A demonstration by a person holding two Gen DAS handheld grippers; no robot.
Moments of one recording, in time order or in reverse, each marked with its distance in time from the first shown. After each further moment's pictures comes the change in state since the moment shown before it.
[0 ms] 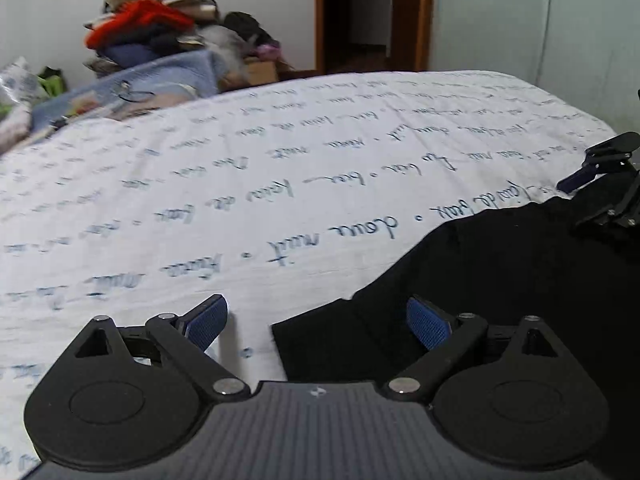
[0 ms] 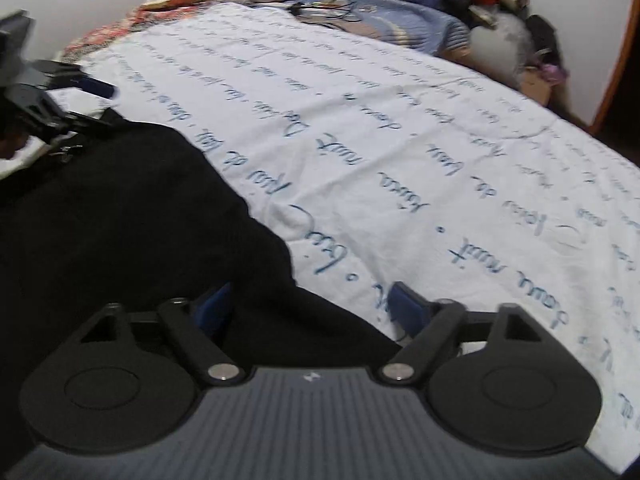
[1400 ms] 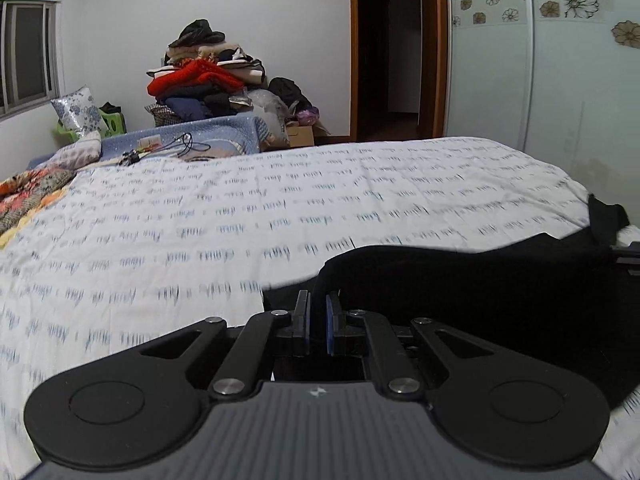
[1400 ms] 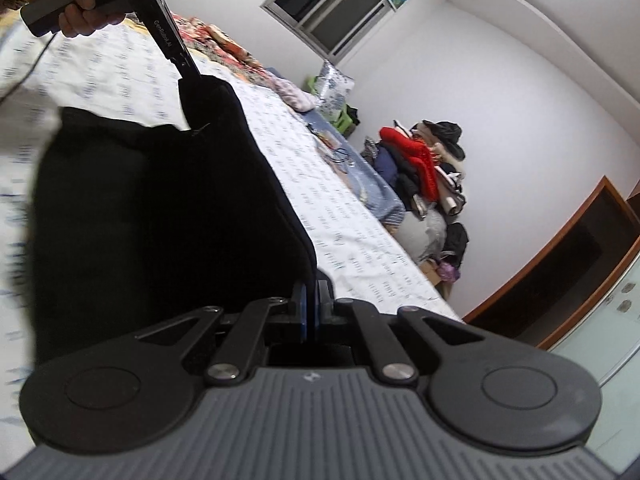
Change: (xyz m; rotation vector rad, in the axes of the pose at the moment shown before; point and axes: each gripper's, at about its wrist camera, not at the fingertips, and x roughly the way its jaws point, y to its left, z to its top) left arm -0.214 -0.101 -0.108 -0.085 -0.217 0.141; right arm -0.180 0.252 -0.127 -0.545 -0.325 -0.454
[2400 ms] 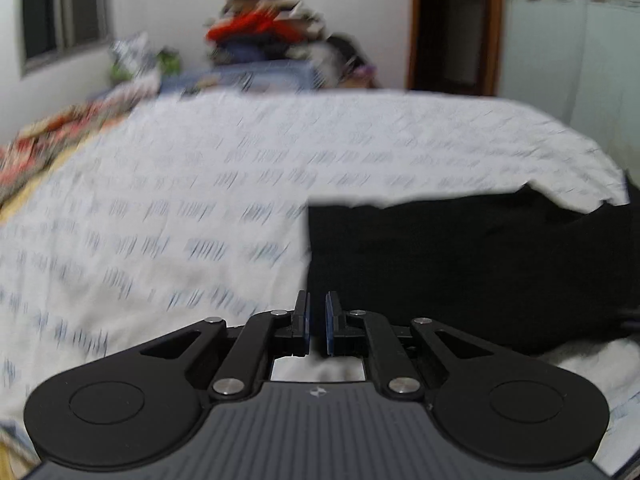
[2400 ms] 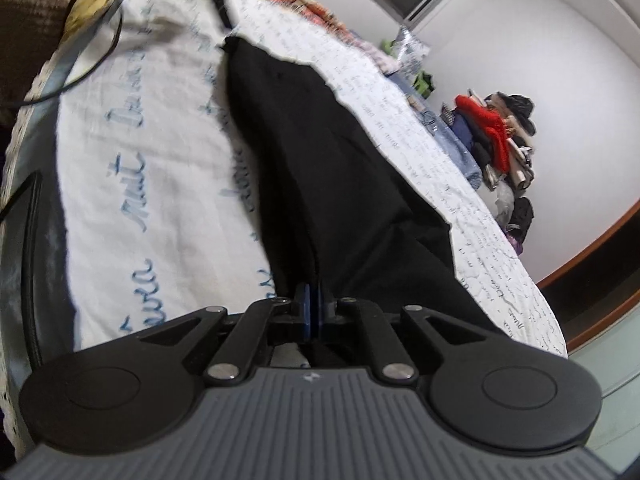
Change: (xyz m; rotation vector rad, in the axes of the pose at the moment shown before) left arm -0.058 -0.024 -0.056 -0.071 0.109 0.136; right arm -0.050 0.096 -0.033 -0.074 0.133 0.193
